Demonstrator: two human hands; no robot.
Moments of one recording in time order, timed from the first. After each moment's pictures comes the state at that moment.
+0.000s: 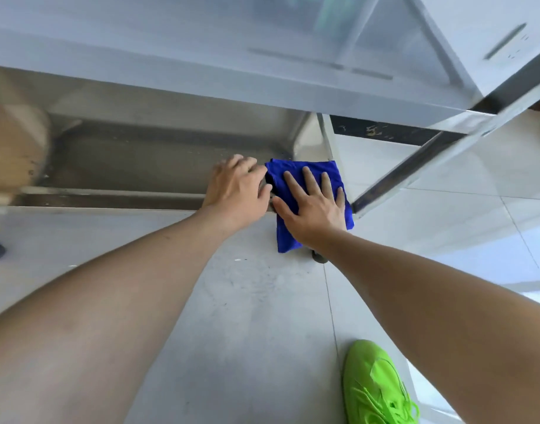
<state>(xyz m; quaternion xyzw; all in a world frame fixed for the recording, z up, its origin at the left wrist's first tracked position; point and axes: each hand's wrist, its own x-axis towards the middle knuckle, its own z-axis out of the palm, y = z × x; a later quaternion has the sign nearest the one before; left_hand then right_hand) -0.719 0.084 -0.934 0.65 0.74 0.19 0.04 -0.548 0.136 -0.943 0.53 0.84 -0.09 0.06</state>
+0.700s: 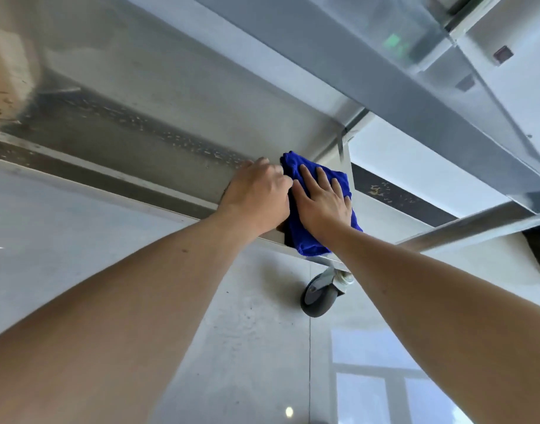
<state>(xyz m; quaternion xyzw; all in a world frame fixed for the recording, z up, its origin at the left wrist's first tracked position) -0.708 0.126 -0.967 0.63 0.73 0.26 0.00 -0.582 0.215 -0.965 0.57 0.82 -0.08 0.03</state>
